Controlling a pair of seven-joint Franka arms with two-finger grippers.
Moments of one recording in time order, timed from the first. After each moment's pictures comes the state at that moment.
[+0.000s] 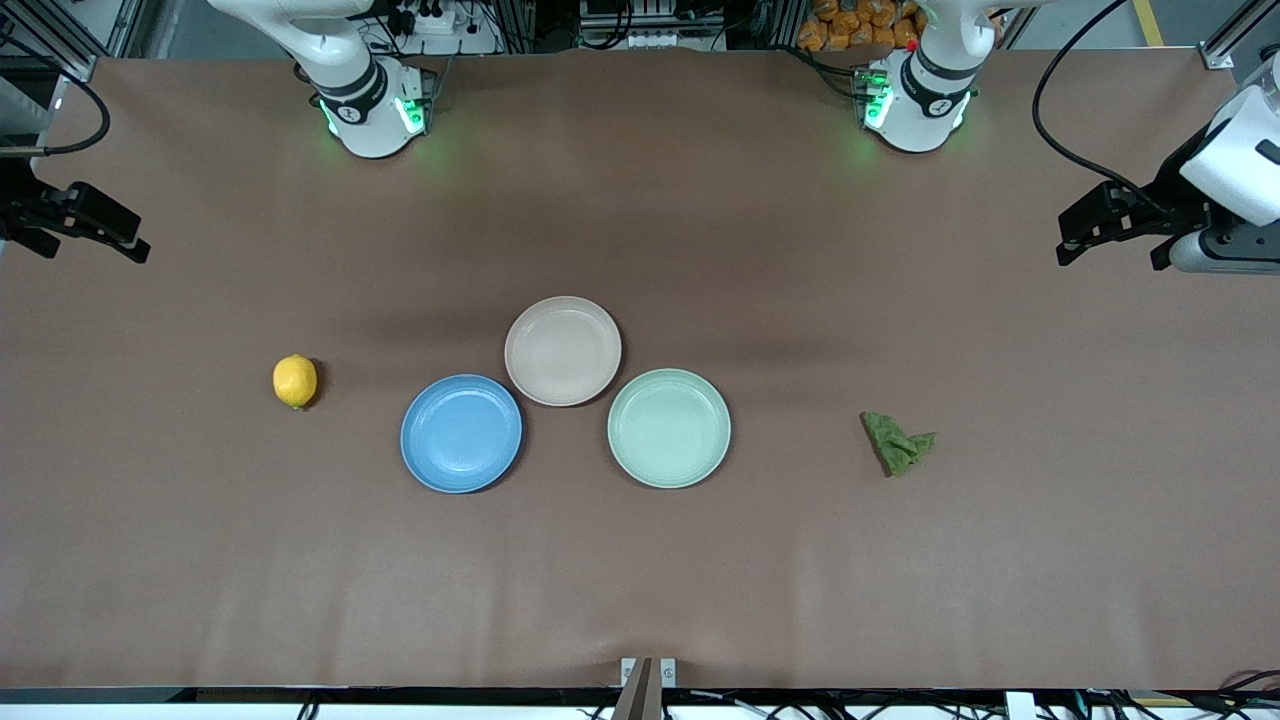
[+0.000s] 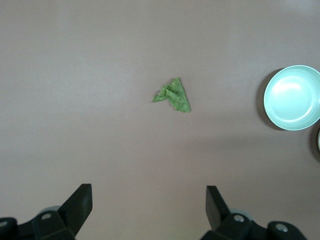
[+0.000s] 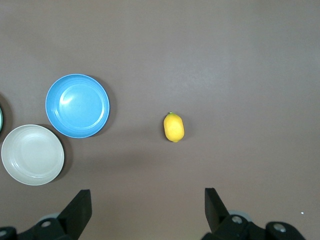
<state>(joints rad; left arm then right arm) 0.03 0.00 -0.16 -1.53 -0.01 1.57 -0.07 -0.01 -0.04 -0.01 -1.57 0.00 1.54 0.05</state>
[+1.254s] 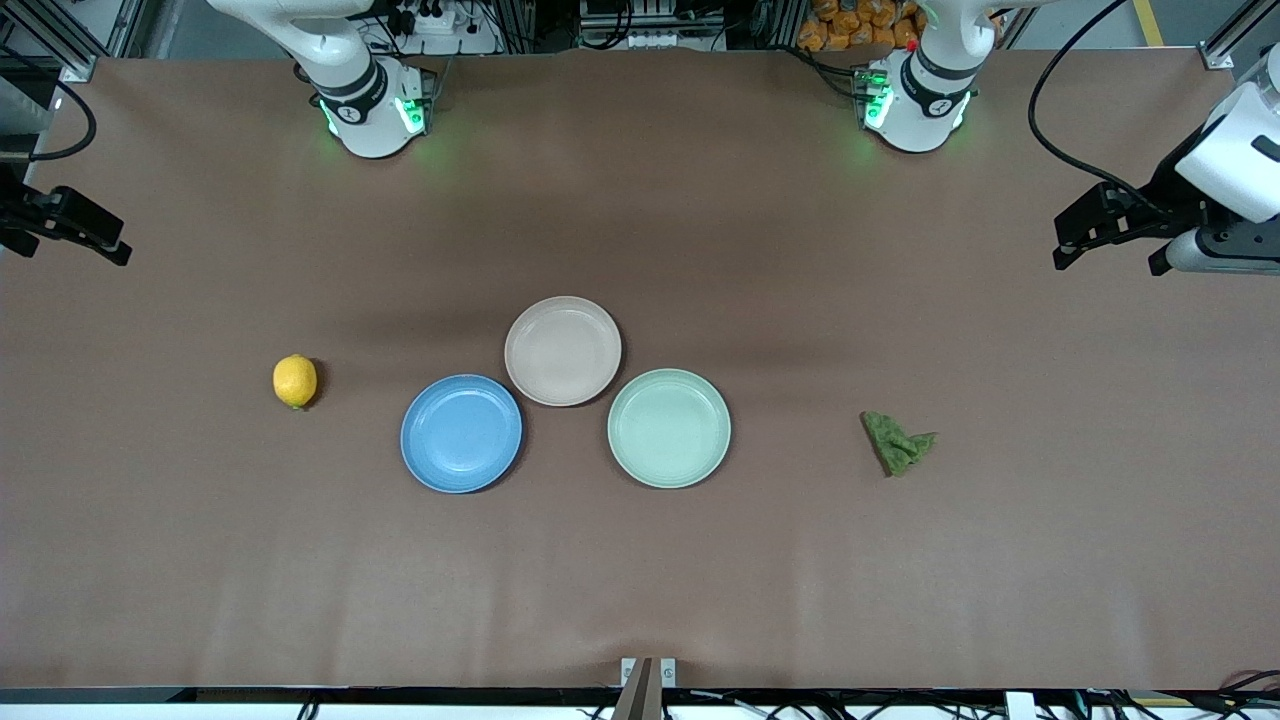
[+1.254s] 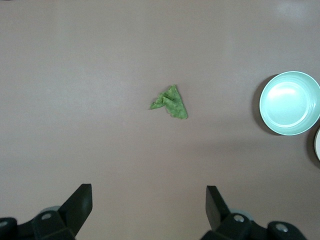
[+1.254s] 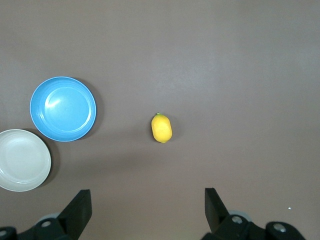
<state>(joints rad) 0.03 0.00 -0.17 -1.52 -0.01 1.59 -0.07 0.00 -0.04 -0.04 -1.57 -0.04 1.55 0.06</state>
